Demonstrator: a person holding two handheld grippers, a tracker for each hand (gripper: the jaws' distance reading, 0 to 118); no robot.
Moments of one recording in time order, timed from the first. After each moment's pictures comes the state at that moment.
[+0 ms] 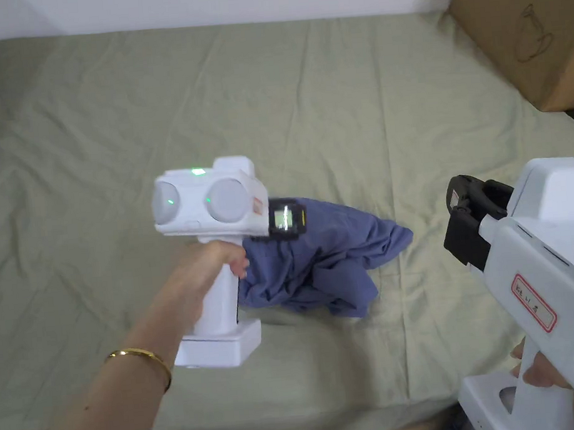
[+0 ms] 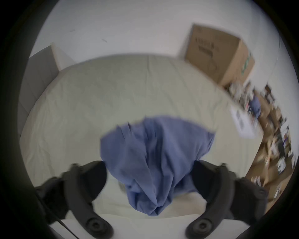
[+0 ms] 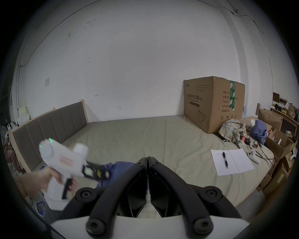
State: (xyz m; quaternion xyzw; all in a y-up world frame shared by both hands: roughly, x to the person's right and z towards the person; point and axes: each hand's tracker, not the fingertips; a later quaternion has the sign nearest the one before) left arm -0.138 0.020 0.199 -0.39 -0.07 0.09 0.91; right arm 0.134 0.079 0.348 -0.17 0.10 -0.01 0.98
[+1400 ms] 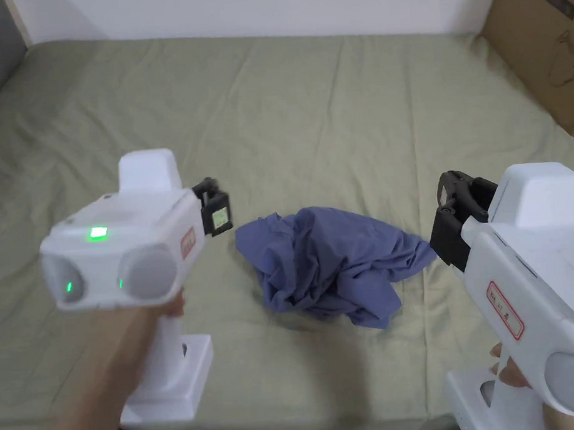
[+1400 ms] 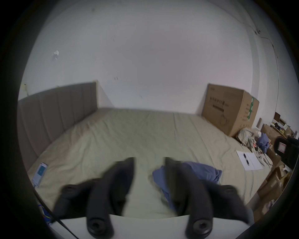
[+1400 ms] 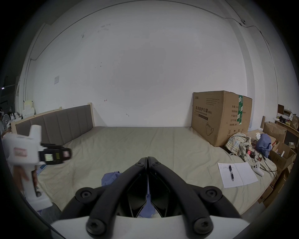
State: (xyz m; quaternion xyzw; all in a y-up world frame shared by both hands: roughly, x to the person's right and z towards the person) left arm -0.211 0.045 0.274 -0.25 0.03 0.07 0.96; right arm 0.096 0.081 0.345 -0.12 0.13 0.02 0.98
